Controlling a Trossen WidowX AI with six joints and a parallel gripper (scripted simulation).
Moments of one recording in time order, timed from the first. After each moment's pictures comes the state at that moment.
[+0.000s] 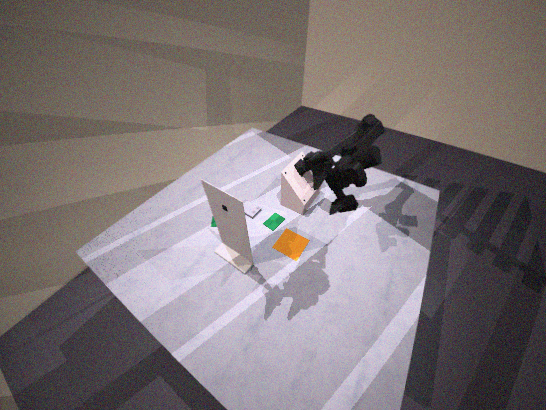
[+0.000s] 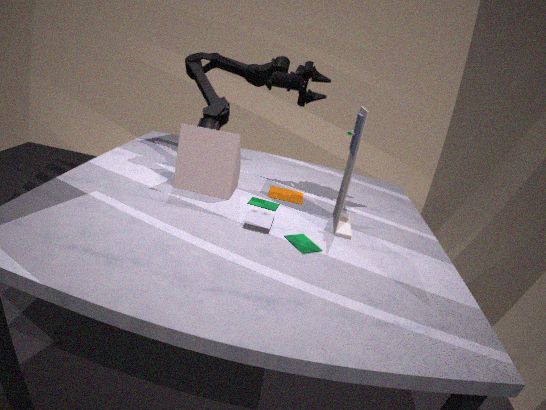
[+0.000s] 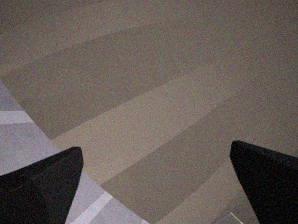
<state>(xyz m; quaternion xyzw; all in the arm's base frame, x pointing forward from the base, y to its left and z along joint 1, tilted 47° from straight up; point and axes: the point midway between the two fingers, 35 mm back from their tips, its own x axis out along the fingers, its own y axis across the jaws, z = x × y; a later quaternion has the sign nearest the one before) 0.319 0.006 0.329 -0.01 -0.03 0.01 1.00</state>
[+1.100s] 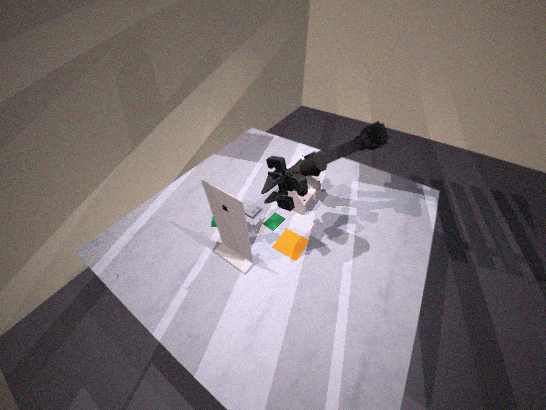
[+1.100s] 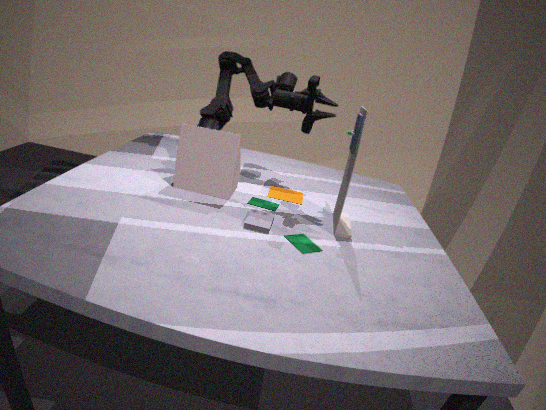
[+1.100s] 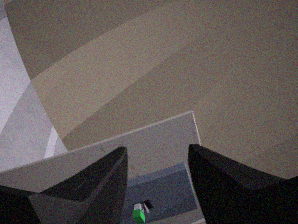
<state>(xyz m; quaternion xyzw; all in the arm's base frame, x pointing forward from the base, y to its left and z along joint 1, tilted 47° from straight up) 0.354 -0.067 0.170 -0.22 0.04 -0.05 0.97</state>
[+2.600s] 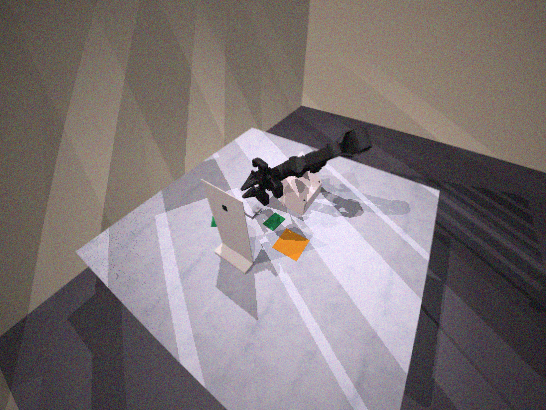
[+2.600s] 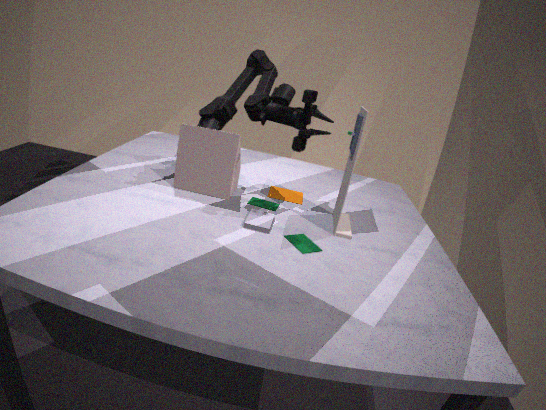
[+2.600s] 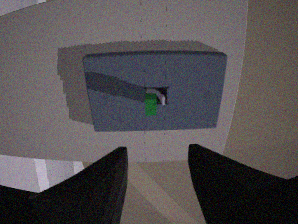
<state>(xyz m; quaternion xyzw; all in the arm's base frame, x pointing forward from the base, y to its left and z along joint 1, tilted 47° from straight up) 0.346 -0.101 0.069 -0.37 0.12 -0.05 0.92</state>
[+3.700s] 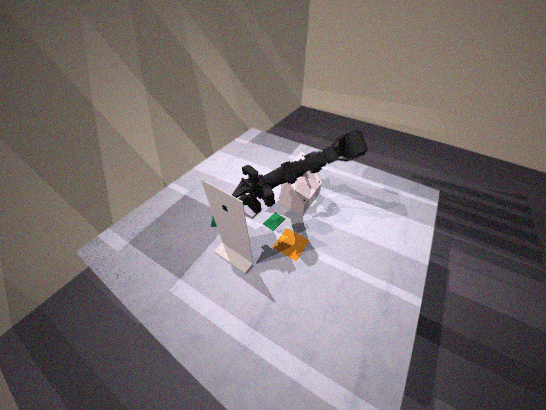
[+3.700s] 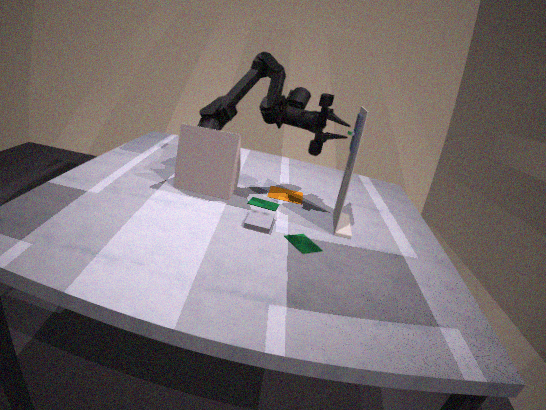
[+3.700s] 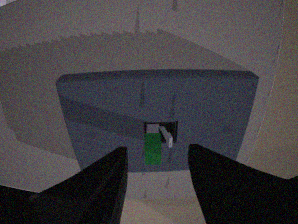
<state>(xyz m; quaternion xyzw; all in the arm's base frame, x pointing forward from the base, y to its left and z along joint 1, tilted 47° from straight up) 0.396 -0.102 0.070 -0.37 0.12 -0.05 0.92</state>
